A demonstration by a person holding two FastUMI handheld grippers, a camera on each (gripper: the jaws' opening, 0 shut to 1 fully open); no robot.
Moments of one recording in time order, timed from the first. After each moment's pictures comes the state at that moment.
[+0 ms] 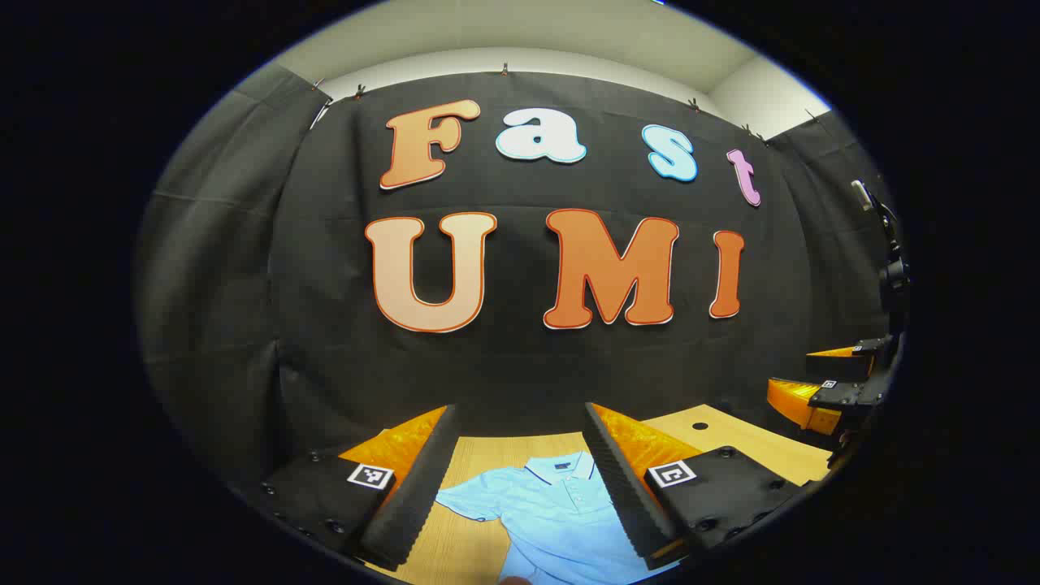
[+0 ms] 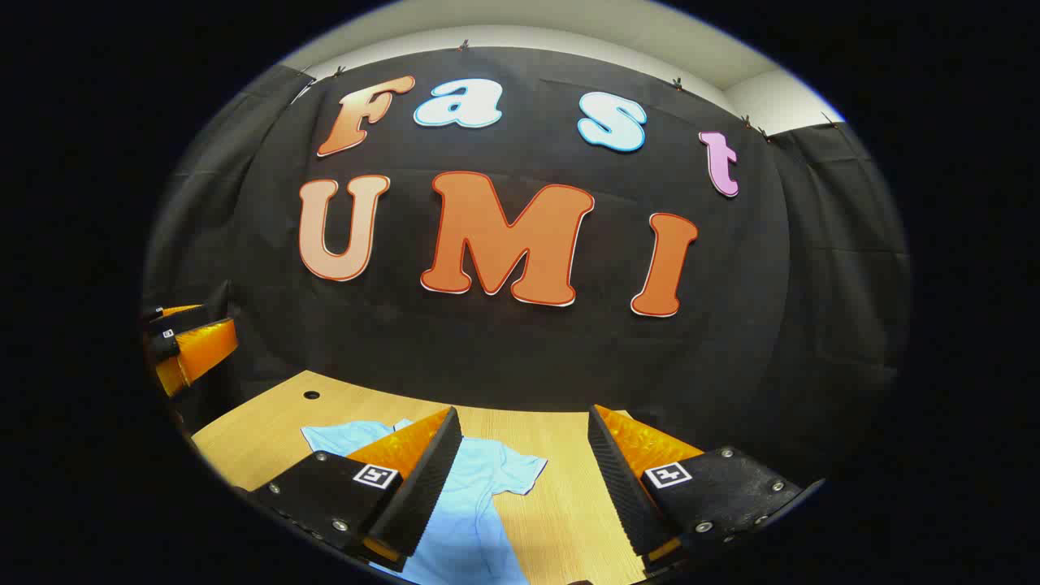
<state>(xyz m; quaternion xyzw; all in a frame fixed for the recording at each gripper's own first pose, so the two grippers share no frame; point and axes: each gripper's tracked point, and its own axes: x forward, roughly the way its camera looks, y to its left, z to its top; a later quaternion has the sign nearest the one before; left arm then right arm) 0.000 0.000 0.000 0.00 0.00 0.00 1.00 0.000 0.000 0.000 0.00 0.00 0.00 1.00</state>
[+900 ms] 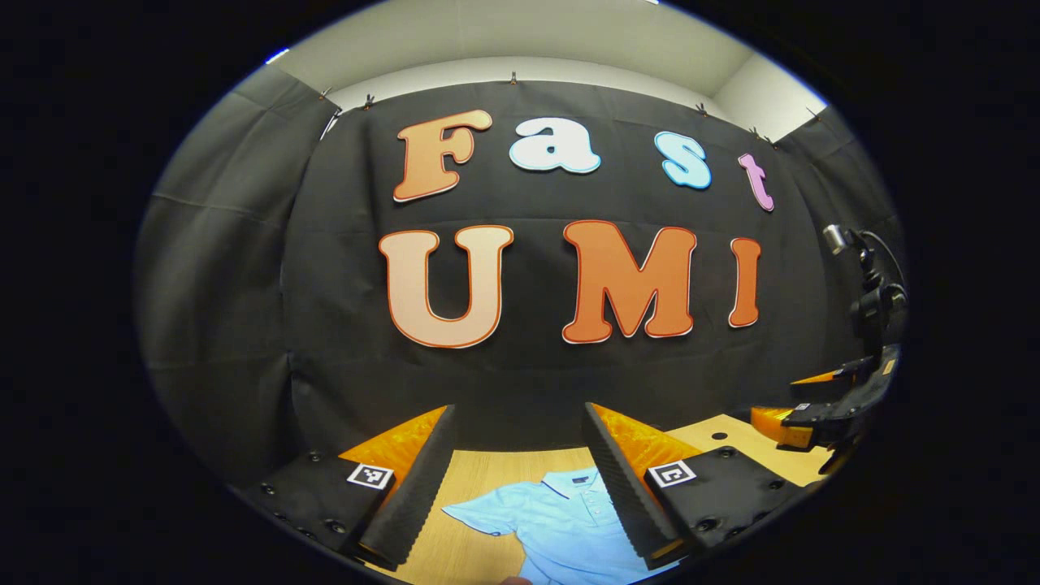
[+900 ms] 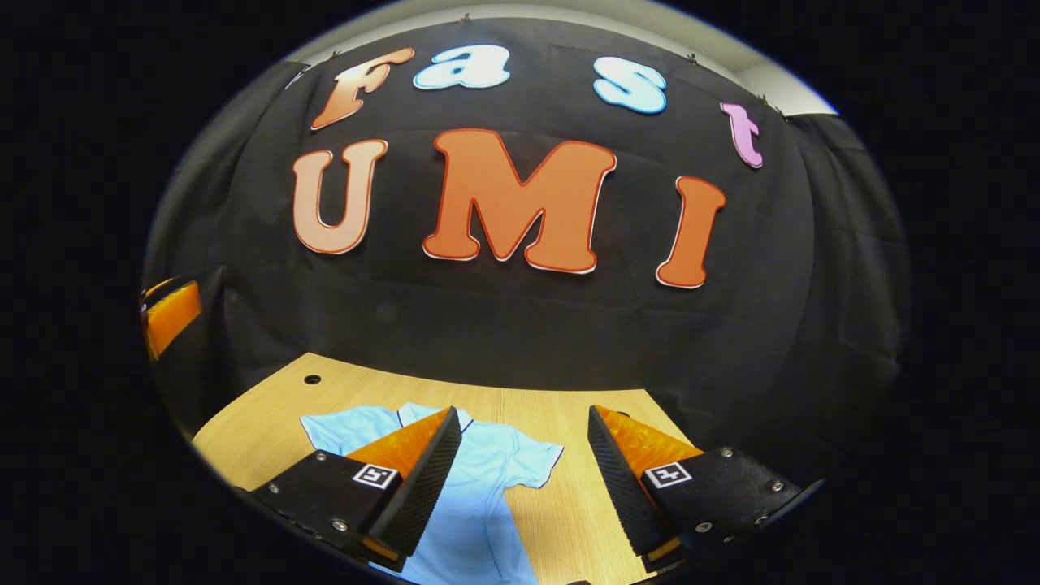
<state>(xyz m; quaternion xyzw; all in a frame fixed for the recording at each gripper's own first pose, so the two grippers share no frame) 0.019 0.008 0.010 0.01 -0.03 0.03 1.00 0.070 0.011 -0.039 0.01 0.08 0.03 1.00</state>
